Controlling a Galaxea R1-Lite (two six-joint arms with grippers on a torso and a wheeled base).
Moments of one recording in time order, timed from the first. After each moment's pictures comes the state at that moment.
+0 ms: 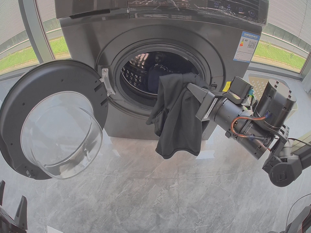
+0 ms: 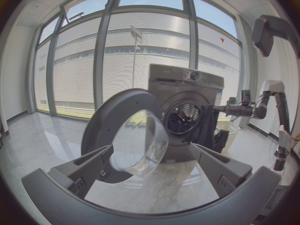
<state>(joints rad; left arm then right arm) 0.00 0.04 -0.12 -0.09 -0.07 -0.05 0.73 1.75 -0.80 -1.17 -0.12 0.29</state>
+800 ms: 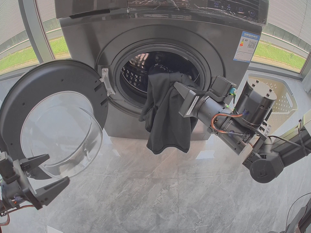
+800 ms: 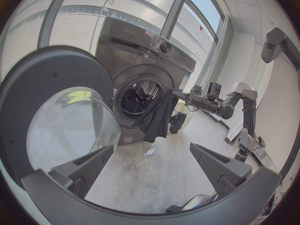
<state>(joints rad) -0.17 0.83 -0.23 -0.48 -0.44 -0.05 0.73 1.88 -0.92 -1.20 -0.13 0.29</state>
